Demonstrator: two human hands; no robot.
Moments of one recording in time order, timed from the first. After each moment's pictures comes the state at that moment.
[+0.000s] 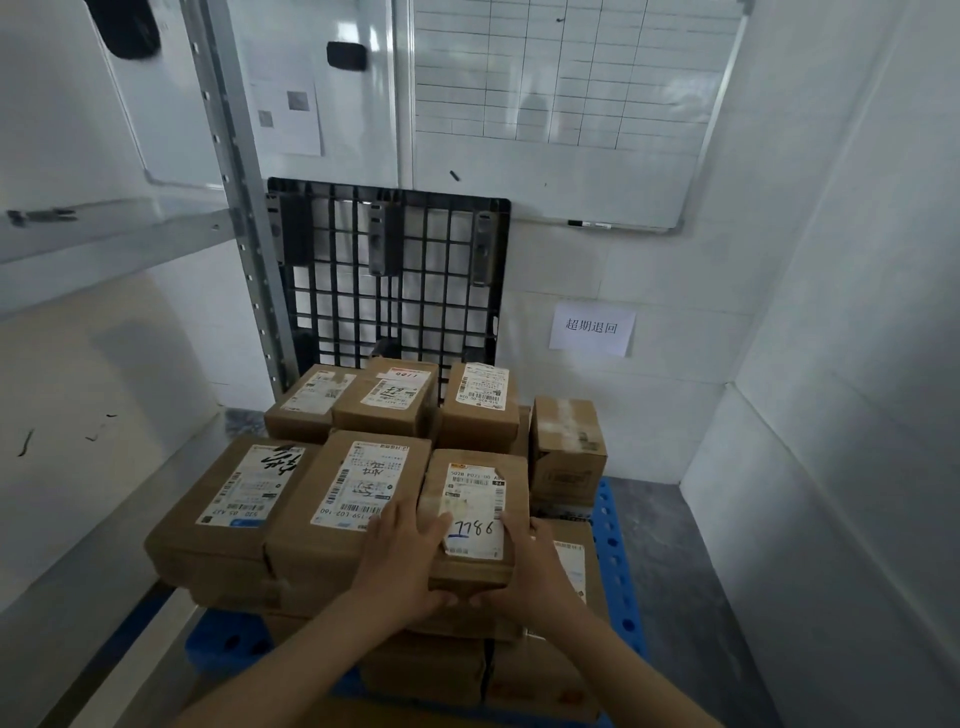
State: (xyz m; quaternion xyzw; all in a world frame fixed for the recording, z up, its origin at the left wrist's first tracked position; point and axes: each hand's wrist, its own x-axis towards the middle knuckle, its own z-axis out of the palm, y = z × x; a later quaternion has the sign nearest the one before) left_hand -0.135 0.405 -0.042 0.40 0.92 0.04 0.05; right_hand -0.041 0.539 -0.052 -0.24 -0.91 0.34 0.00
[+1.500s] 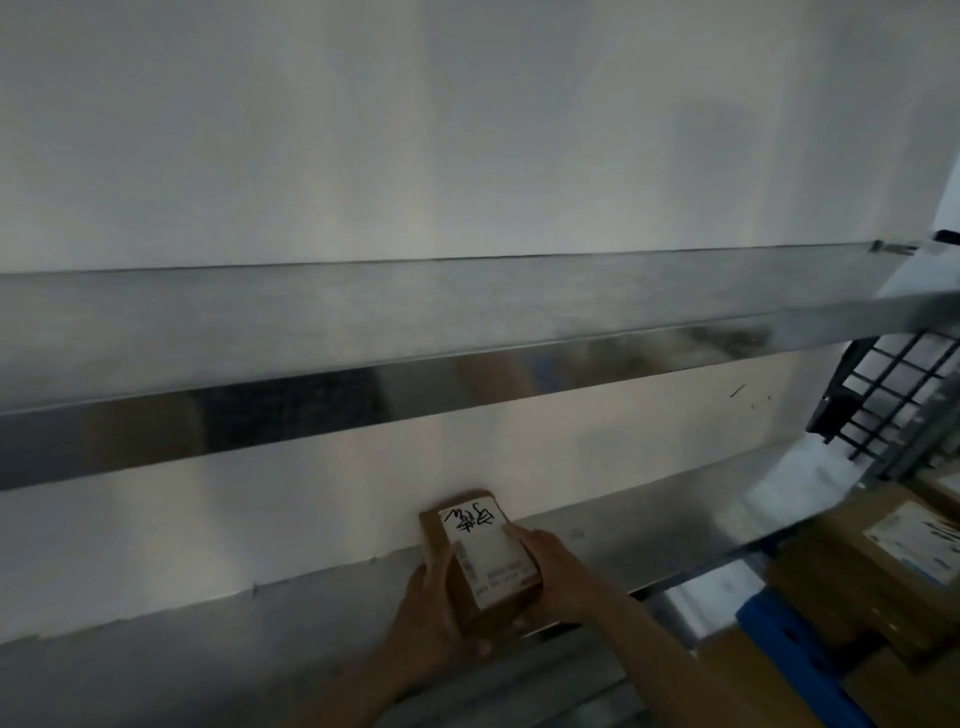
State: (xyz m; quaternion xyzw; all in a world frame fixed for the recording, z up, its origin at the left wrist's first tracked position) left_hand 0.015 -0.133 -0.115 -0.16 0.88 0.45 0.01; right_hand -0.111 0.015 -0.095 0.35 -0.88 0.19 -0.25
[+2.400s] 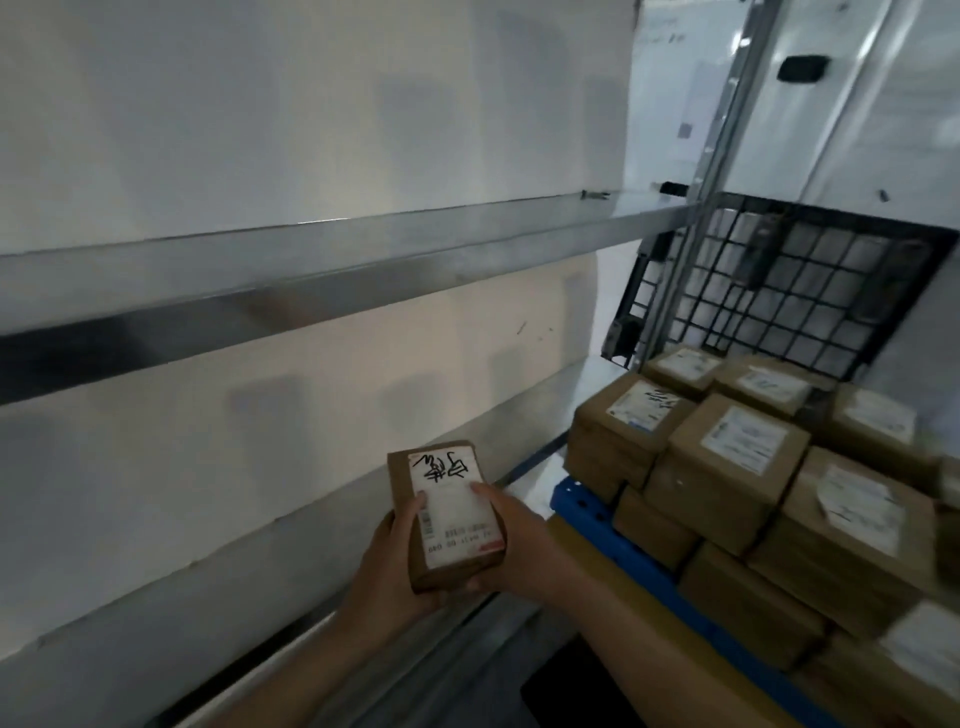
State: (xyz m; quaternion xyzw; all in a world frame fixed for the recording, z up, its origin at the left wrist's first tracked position) left_hand 0.024 0.016 -0.054 0.01 0.90 0.43 -0.03; right_hand -0.032 0.181 -0.047 0.21 -0.89 0.38 -0.14
